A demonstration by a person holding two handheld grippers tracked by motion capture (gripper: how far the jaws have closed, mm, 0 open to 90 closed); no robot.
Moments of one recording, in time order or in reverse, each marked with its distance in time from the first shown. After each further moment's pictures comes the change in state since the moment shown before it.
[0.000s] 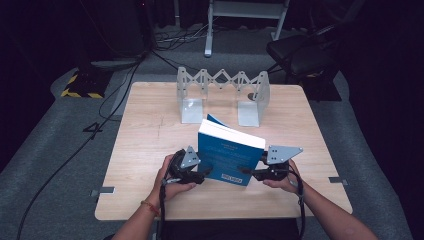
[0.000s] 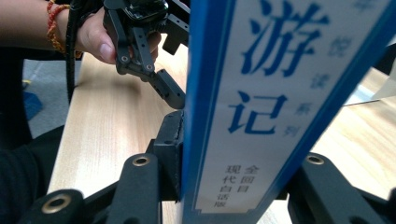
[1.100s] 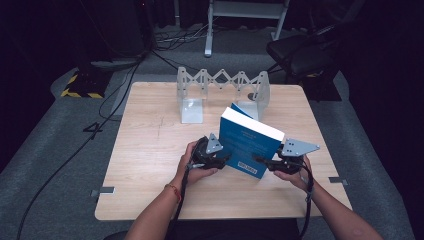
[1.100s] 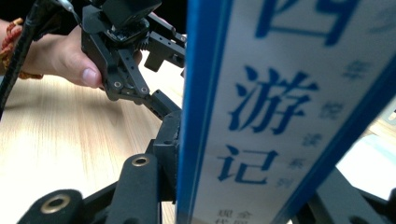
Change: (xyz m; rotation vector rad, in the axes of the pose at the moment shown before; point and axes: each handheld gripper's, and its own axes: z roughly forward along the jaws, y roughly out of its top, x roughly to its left) left arm 0.003 0.040 0.060 -0.030 0.016 0.002; right arm -0.023 -0.013 -0.033 -0.027 -0.193 0.055
